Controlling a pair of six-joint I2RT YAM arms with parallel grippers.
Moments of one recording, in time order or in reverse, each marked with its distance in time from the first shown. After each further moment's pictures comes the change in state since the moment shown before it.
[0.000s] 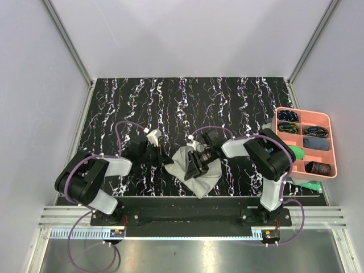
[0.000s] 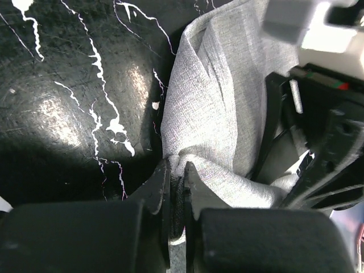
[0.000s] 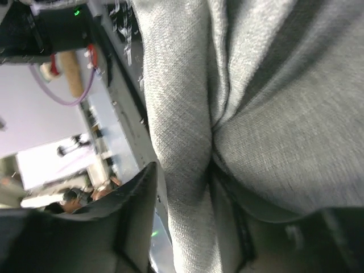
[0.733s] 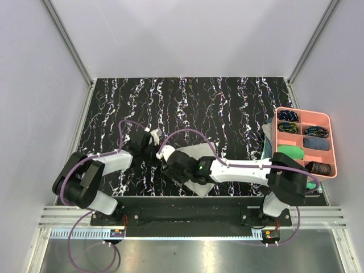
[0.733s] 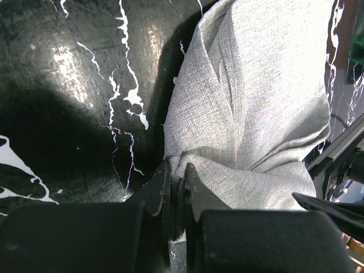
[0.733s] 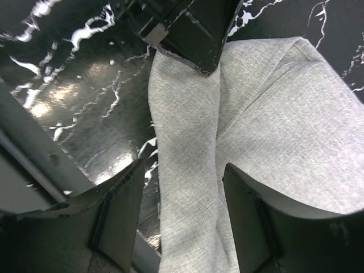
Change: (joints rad) left arm -0.006 -0.035 0.146 -0.401 -0.047 0.006; right arm 0.564 -0.272 0.180 -0.261 1.218 -0.259
